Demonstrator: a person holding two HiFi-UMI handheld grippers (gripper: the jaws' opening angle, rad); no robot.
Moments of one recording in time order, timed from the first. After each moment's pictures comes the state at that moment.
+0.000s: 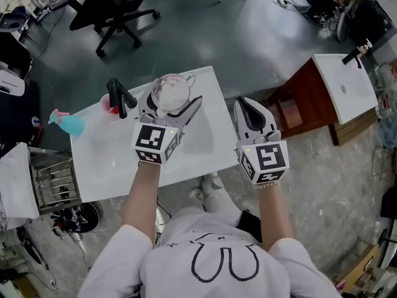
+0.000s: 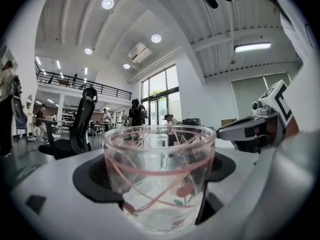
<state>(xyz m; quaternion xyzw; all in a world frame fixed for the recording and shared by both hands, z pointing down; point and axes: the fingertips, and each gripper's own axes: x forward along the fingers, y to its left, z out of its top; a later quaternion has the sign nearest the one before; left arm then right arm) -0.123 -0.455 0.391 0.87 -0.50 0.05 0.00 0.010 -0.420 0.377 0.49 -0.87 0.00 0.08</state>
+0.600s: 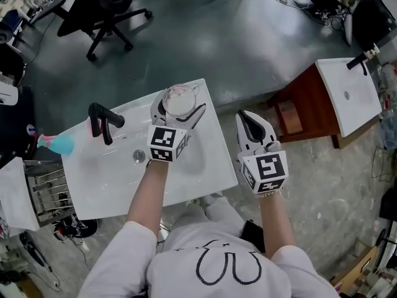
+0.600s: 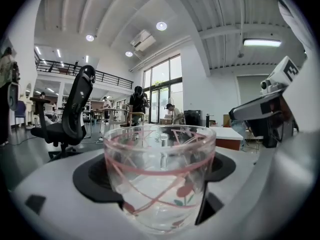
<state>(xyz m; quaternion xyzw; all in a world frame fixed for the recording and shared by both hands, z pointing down) -0.083 -0.551 0.502 0.86 -0.49 0.08 0.06 0.045 -0.488 0.438 0.48 -0.87 0.05 0.13</state>
